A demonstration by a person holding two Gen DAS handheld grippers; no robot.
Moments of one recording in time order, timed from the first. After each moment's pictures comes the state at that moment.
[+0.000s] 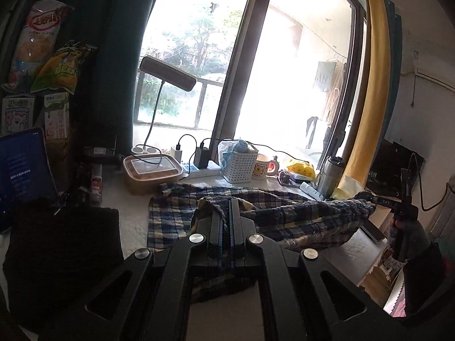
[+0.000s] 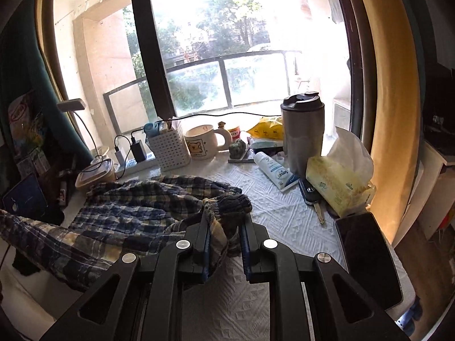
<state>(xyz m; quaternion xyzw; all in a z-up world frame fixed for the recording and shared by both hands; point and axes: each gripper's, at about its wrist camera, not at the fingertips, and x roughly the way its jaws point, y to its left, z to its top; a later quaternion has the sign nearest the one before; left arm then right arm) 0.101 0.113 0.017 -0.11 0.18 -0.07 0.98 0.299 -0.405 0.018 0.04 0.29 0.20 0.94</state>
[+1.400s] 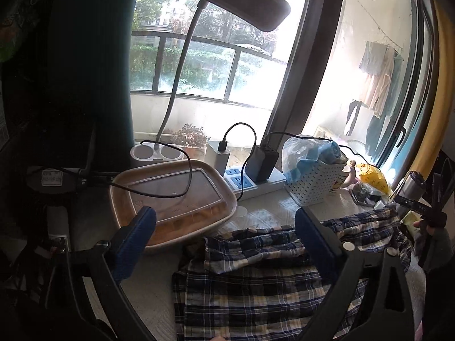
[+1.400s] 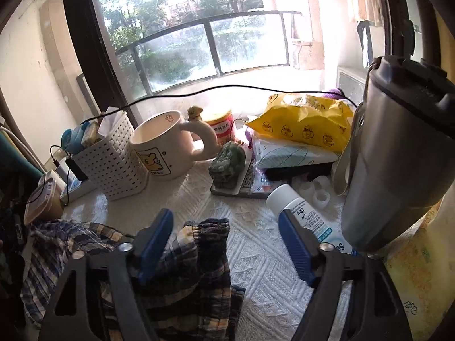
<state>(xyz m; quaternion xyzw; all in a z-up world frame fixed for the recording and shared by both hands) 0.354 0.187 -0.032 -0.13 0.27 -0.01 0.96 0.531 -0.332 -0.034 0.04 0.36 0.17 0.92</state>
